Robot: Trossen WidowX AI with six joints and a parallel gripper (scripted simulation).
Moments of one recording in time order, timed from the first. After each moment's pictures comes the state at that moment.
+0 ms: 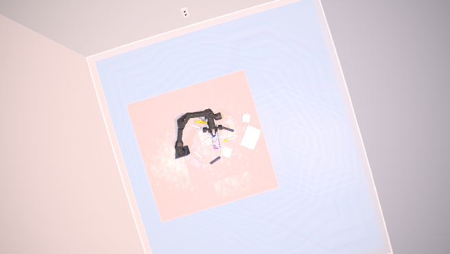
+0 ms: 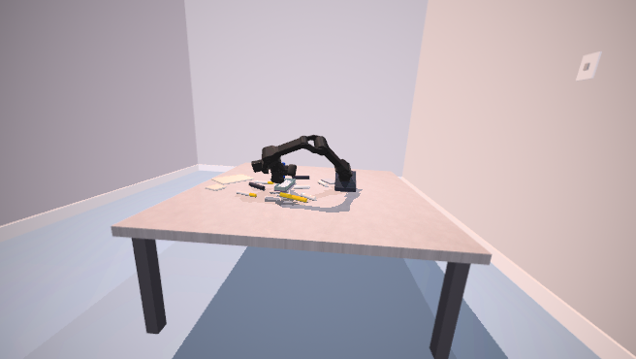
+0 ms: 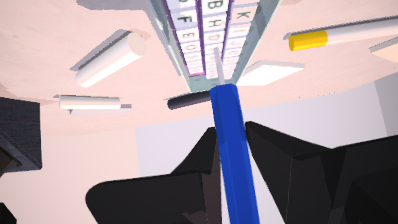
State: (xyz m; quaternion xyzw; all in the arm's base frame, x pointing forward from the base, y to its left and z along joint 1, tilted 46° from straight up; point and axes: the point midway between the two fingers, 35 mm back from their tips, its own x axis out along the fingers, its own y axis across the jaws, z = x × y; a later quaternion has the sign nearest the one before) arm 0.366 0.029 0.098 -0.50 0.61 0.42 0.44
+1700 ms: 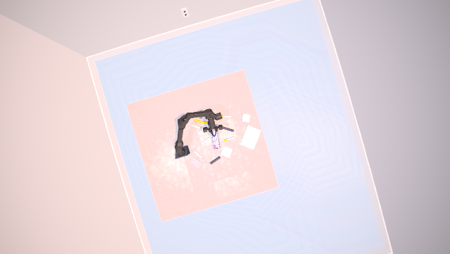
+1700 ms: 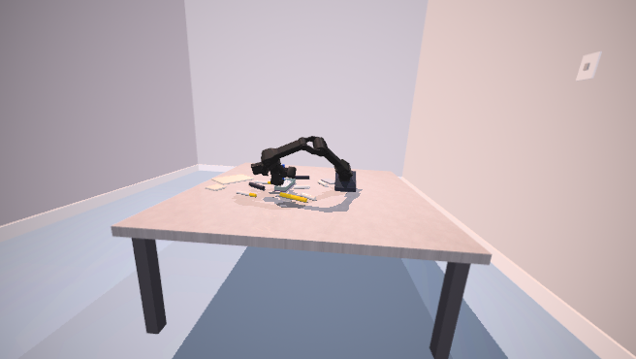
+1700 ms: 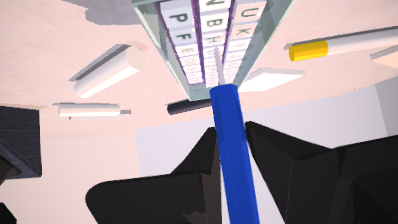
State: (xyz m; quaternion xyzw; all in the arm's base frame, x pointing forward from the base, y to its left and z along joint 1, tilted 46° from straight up) arm 0.369 0.037 0.091 -0.50 0.61 0.42 0.44
